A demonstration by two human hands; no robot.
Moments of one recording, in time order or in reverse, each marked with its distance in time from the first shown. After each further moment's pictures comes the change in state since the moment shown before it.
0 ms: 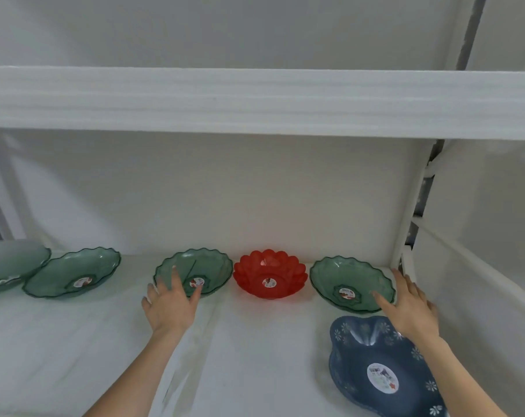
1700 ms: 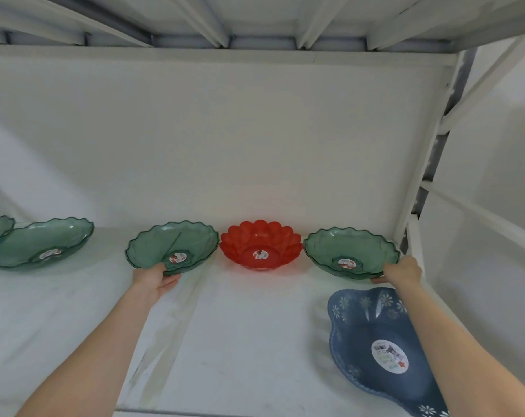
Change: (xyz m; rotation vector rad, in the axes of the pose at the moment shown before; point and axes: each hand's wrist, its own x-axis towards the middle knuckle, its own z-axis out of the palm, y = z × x) left_hand 0.066 -0.015 0.086 -1.445 -0.341 -0.545; right_hand 0.063 0.007 0.068 0.645 -0.014 0.427
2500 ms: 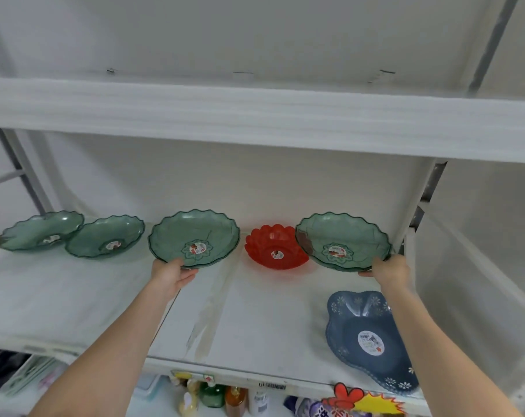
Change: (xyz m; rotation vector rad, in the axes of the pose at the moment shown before) left_hand -0.133 0.086 -0.038 0.031 0.005 0.003; right_hand -0.120 -0.103 -0.059 0.104 -0.049 -0.043
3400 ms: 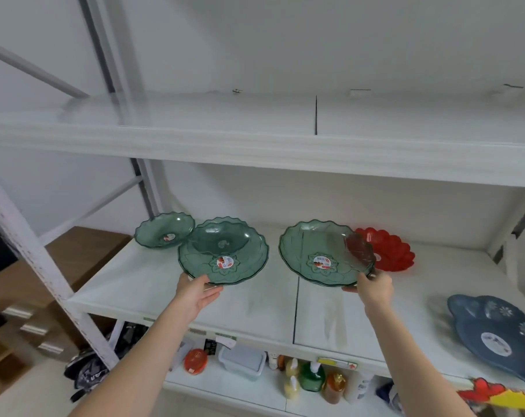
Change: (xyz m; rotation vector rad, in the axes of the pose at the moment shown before) left_hand -0.005 0.104 -0.289 -0.024 -0.052 -0.109; right_hand -0.270 -0.116 0.223 0.101 -0.142 0.060
